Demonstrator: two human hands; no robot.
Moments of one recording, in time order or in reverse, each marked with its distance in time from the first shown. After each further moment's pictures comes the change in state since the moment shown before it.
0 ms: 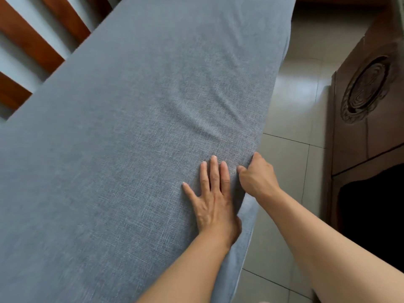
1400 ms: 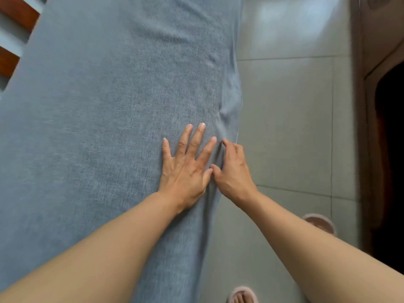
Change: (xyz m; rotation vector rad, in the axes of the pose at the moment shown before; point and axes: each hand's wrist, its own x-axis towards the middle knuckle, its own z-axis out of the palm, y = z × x) left_hand -0.101 -0.172 0.020 0.278 -0.018 0.428; right_hand -0.155 0.052 0.187 0.272 -0.020 -0.259
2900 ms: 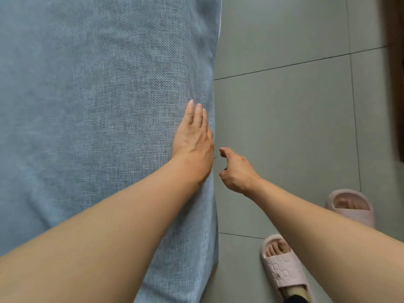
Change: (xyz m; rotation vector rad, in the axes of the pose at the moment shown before) left_hand -0.234 0.084 0.099 0.855 -0.424 0.268; right_hand -0.256 0.152 0.168 0.037 -0.306 0.283
